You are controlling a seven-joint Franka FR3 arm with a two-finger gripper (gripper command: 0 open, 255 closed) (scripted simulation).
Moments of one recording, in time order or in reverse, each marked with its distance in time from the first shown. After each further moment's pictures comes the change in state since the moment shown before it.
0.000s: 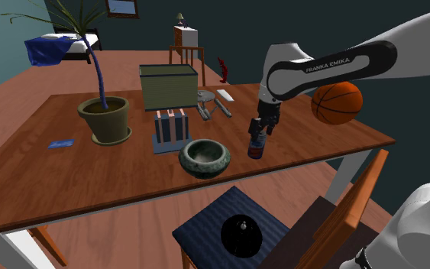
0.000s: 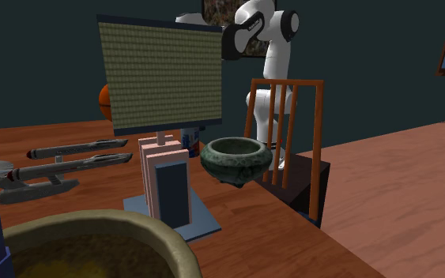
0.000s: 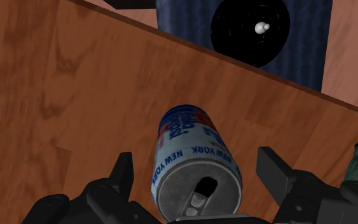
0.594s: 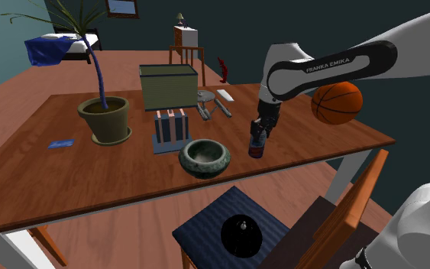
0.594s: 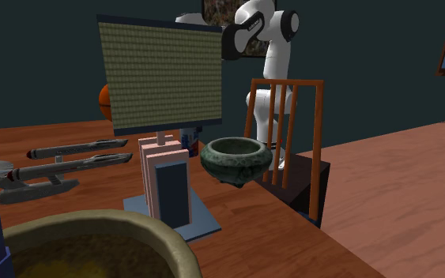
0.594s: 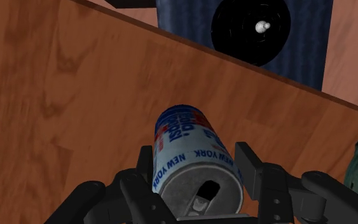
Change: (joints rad) arm -0.001 -0.001 -0.001 -0.001 -0.001 0.003 -0.001
